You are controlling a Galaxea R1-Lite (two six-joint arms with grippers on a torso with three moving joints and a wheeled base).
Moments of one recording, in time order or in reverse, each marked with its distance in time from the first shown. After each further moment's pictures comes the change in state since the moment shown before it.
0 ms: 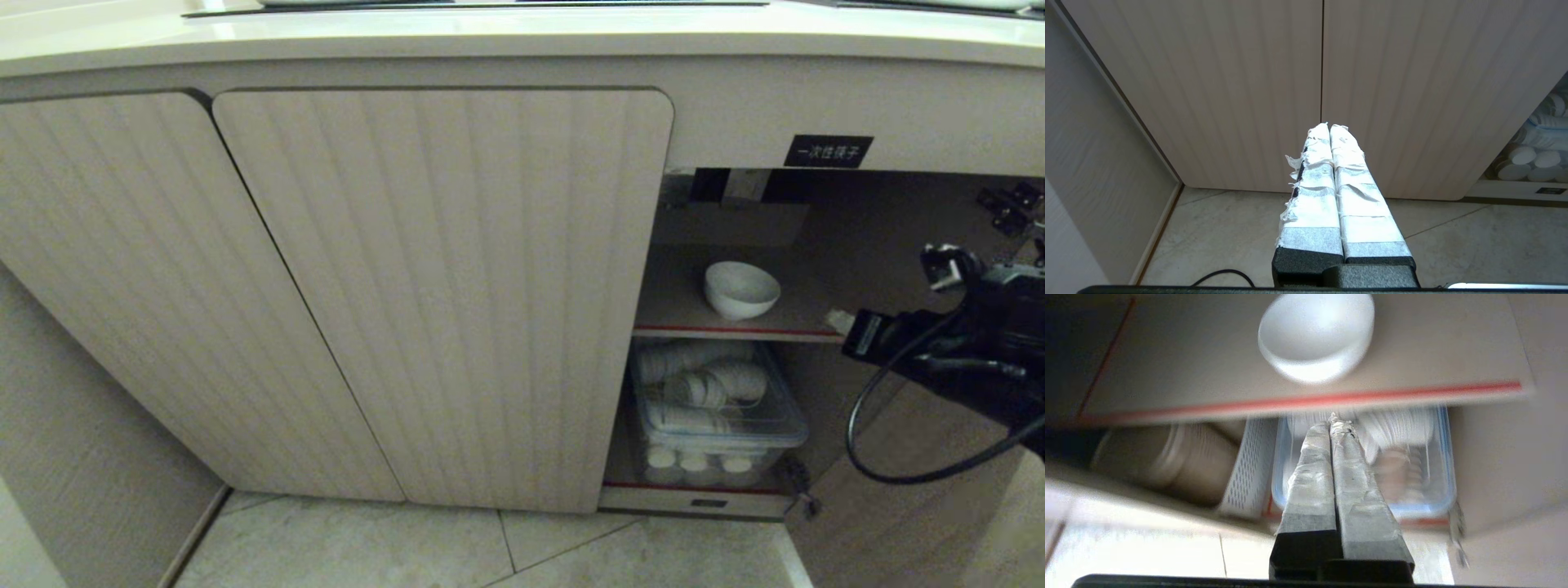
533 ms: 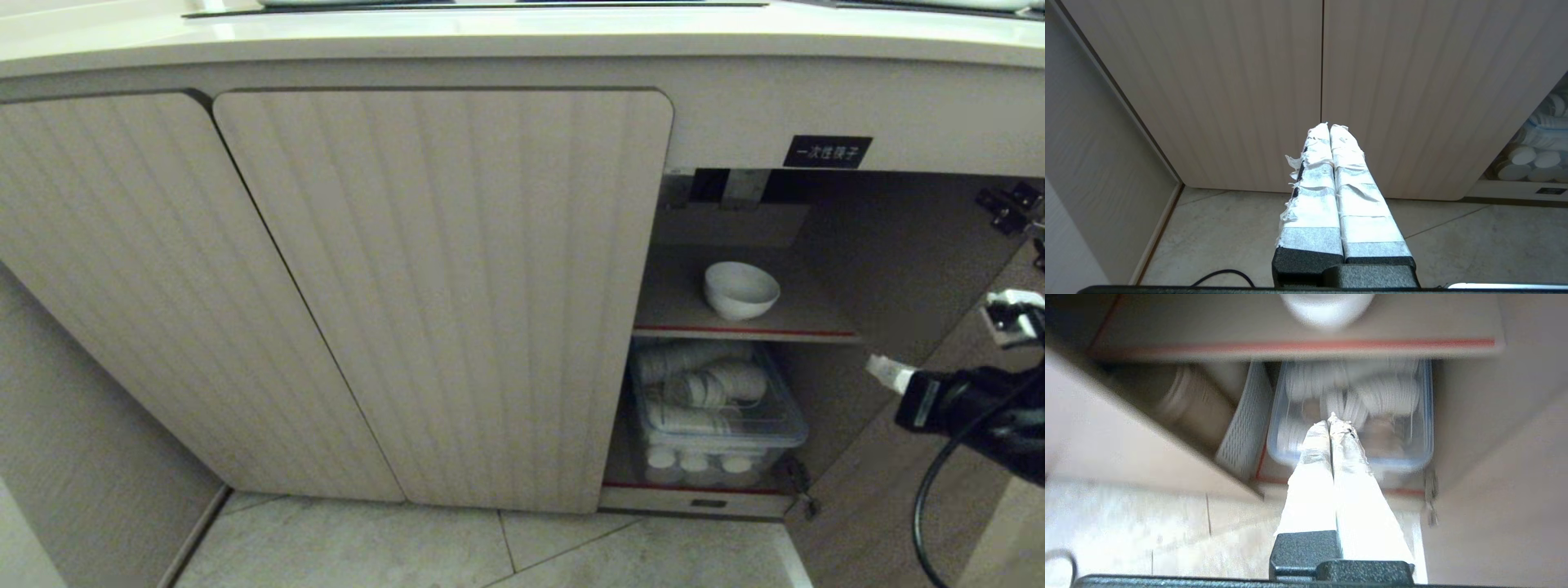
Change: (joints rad) left arm 0.000 0.000 0.000 0.000 0.000 0.000; right arm 0.001 -0.243 0.294 -0.032 0.013 -0.109
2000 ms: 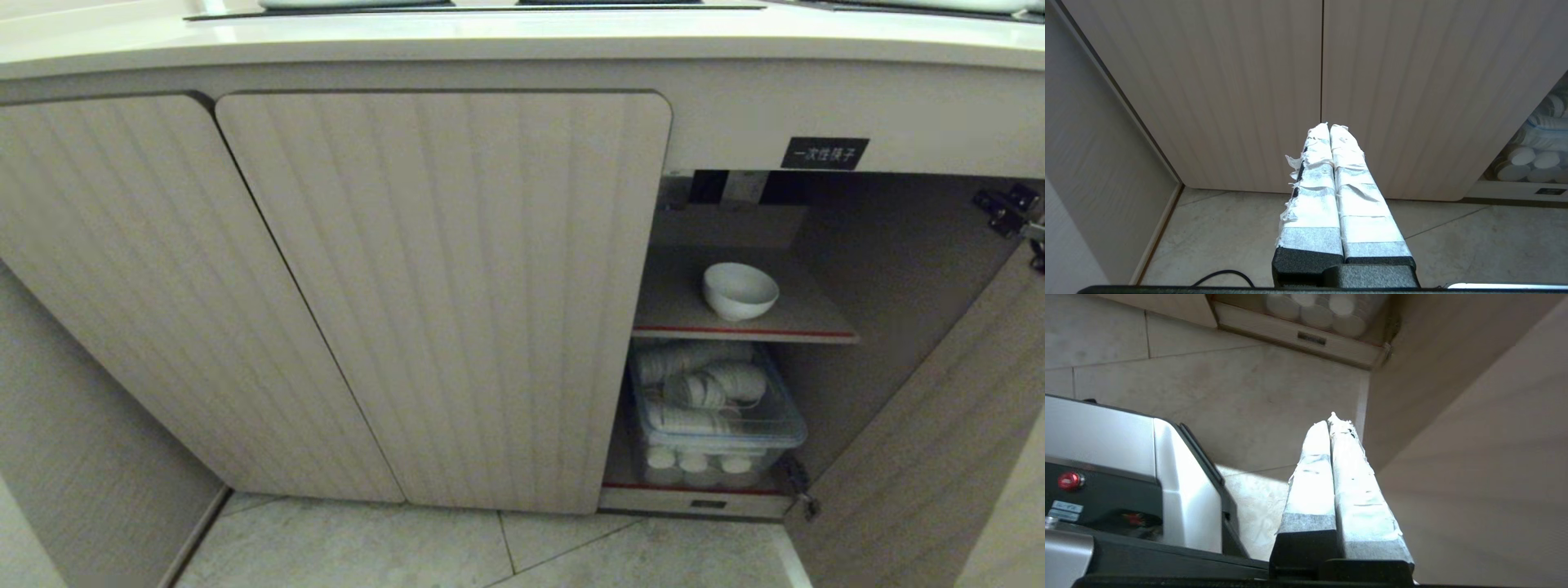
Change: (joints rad) left arm 0.000 0.000 0.000 0.000 0.000 0.000; right arm 0.044 -0.890 0.321 0.895 -0.115 -0.321
